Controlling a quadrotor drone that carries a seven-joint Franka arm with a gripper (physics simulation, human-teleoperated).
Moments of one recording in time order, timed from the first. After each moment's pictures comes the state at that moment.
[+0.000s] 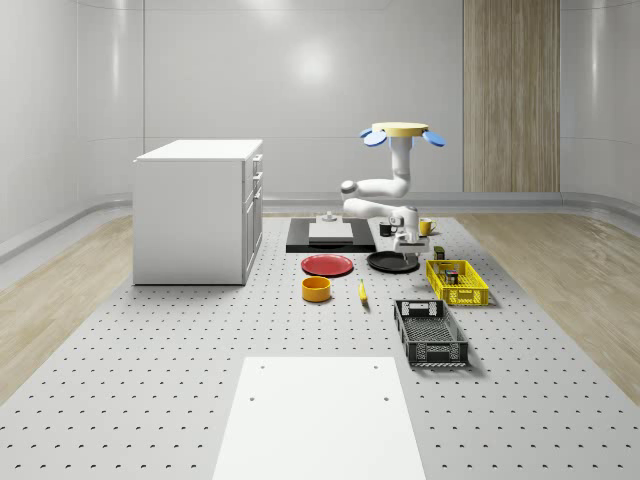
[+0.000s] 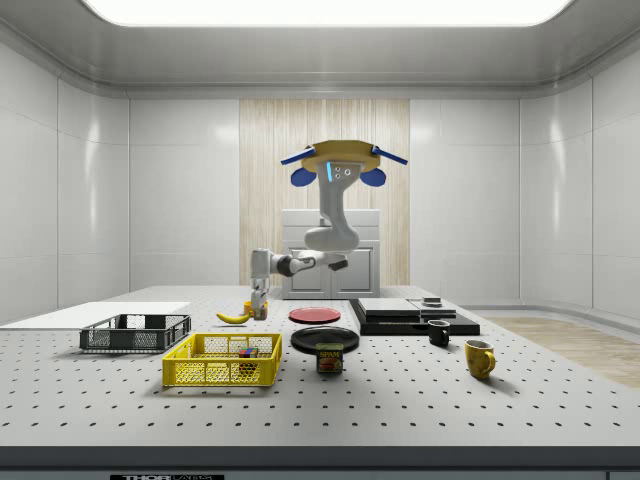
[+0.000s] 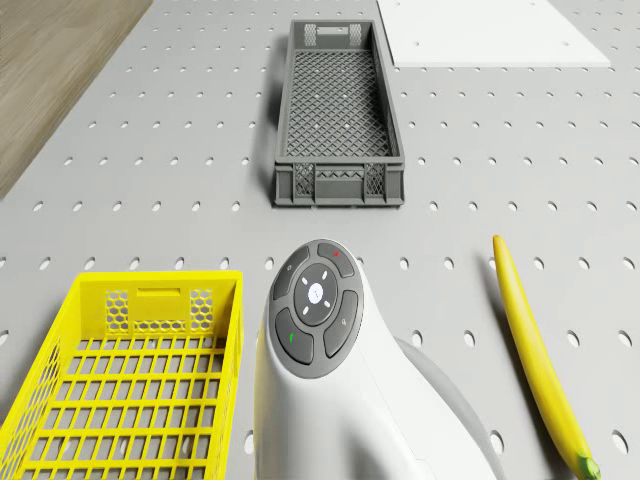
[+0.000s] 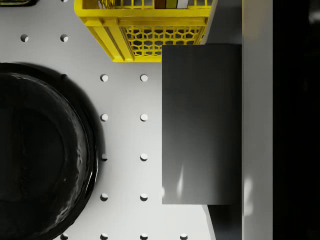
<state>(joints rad) -1.22 -1.44 1.15 -2.77 -2.00 1.60 1.67</state>
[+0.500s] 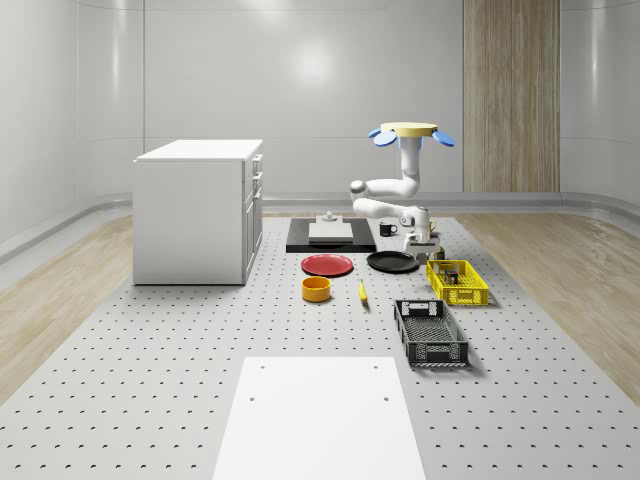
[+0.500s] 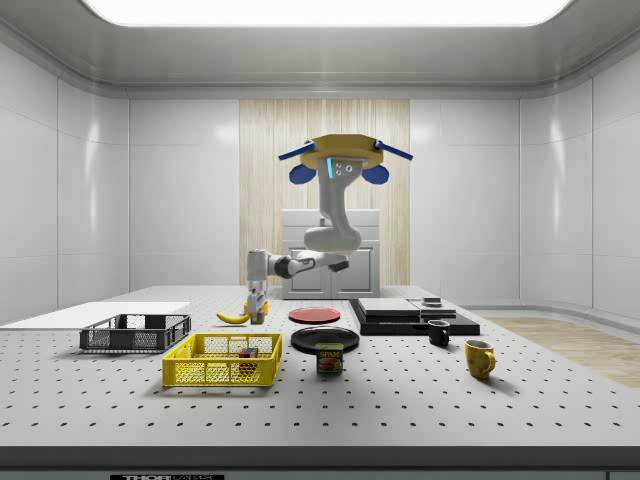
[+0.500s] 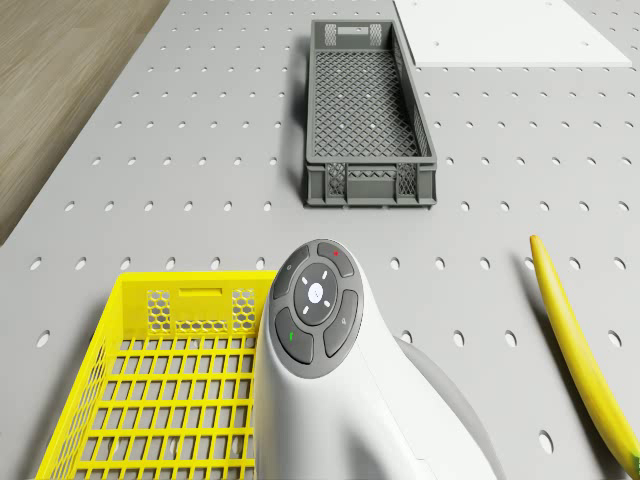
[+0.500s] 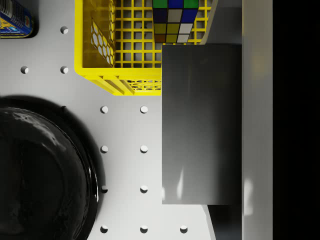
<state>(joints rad) -1.23 -1.45 1.15 -2.77 -2.00 1.60 1.68</state>
